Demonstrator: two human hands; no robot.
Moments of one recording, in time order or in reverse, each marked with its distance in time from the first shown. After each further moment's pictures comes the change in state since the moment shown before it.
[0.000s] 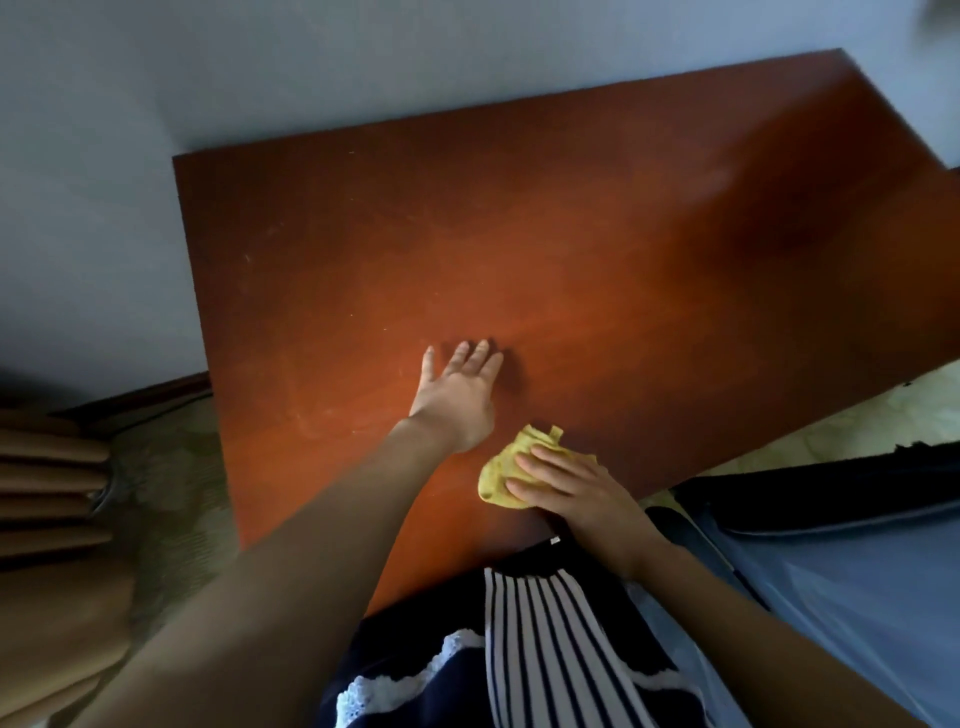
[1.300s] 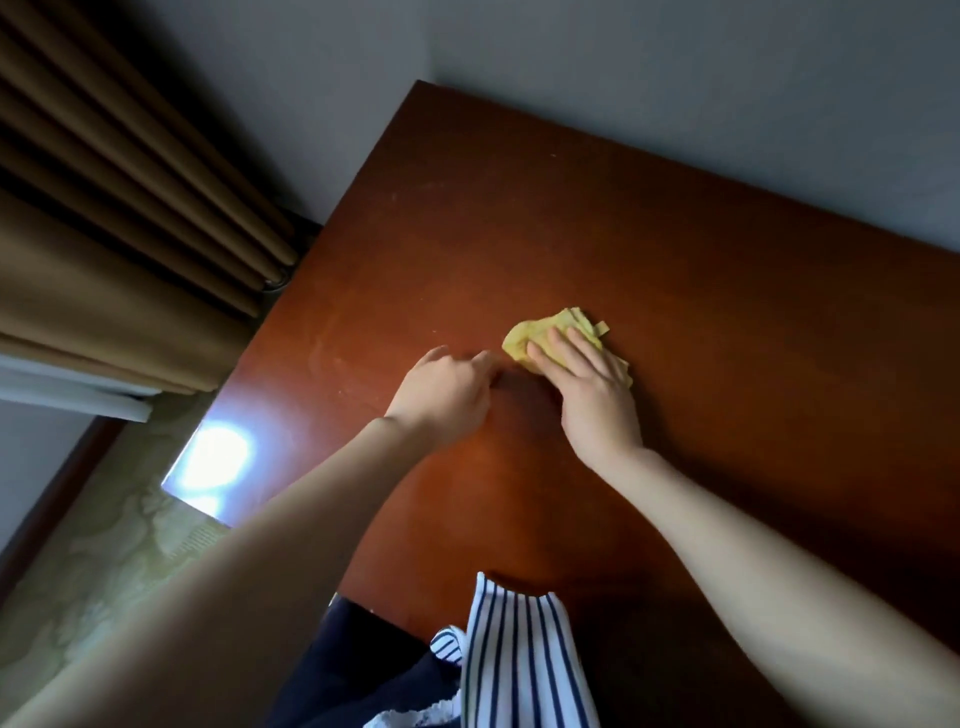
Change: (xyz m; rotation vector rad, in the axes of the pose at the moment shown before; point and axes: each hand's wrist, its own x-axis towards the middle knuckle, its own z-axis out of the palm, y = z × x) left_hand 0.051 0.014 -0.029 -0.277 0.418 -0.642; right_hand 0.219 0.146 -0.069 0.056 0.049 -0.340
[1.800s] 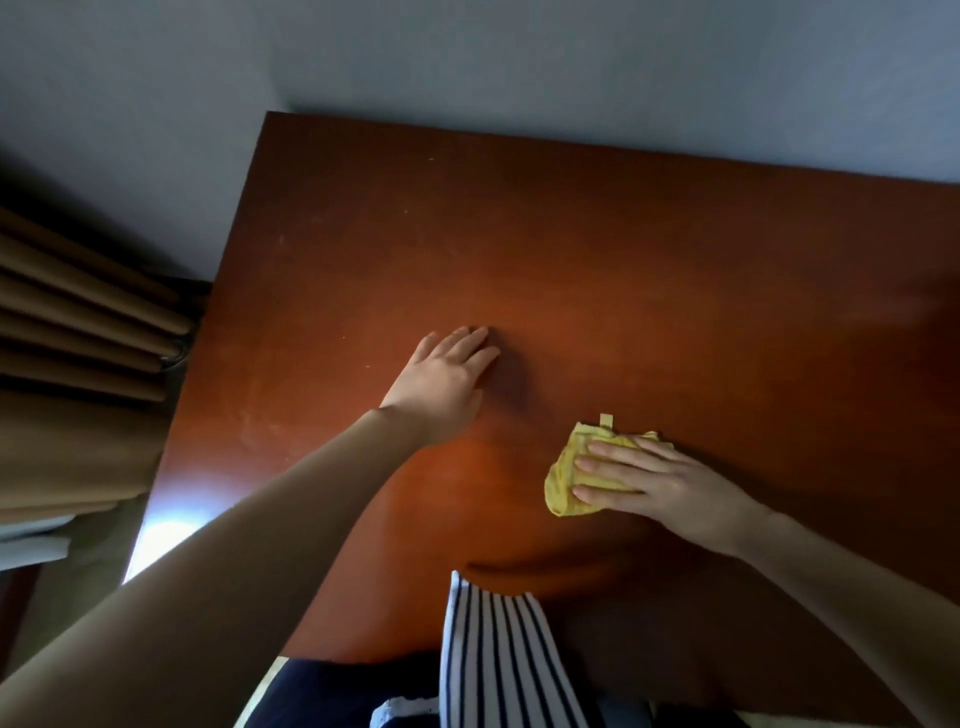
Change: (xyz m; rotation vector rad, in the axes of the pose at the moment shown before) left_hand 0.045 0.009 0.003 0.153 -0.215 0.321; right_hand -0.141 0.063 -0.034 -0.236 -0.242 -0.413
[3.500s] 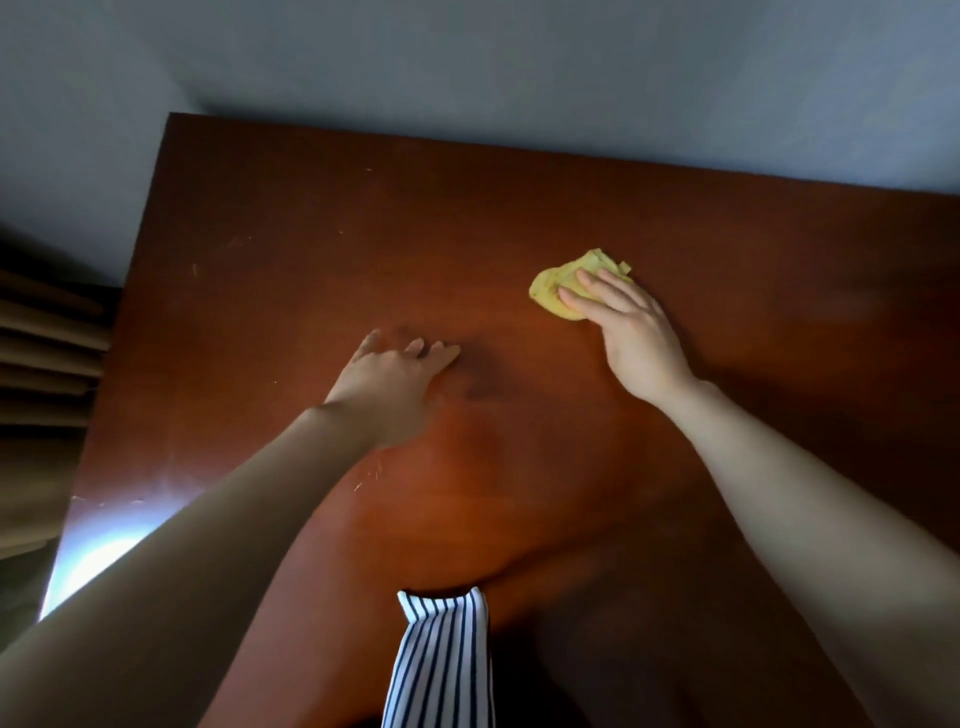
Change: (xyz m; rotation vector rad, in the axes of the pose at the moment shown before) left_hand 0.045 -0.005 -0.038 0.093 -0.207 -0.051; right_hand 0.088 0.129 -0.026 0.199 0.305 0.683
